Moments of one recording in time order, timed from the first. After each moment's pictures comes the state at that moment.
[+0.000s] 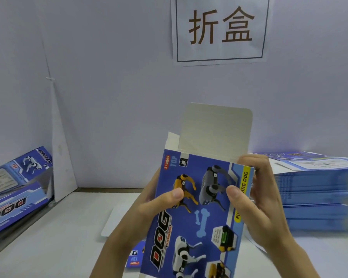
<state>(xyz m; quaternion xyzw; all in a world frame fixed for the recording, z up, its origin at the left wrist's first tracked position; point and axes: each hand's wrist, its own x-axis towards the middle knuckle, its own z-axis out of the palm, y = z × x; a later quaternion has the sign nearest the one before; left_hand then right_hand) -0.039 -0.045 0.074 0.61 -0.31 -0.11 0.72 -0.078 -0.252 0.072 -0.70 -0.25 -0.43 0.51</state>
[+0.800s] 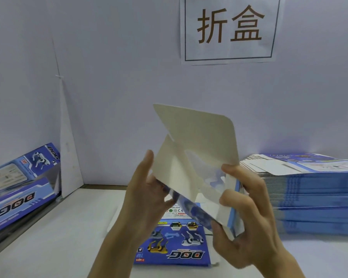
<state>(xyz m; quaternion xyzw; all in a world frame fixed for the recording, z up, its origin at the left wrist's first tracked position) -0.039 -0.044 0.088 0.52 -0.17 -0.11 0.83 -0.072 -0.234 0.058 -0.70 -0.36 -0.57 0.22</state>
